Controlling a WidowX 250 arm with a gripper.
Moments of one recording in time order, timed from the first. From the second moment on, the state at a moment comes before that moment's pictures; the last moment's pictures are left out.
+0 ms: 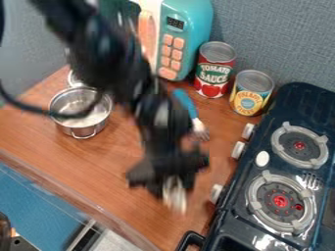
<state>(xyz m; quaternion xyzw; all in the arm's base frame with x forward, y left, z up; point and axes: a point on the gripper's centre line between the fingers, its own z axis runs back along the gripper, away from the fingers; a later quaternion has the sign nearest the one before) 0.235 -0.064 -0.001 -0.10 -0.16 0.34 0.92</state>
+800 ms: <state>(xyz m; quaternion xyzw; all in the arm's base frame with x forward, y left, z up) 0.245 -0.046 -0.032 -0.07 -0.11 0.36 0.92</state>
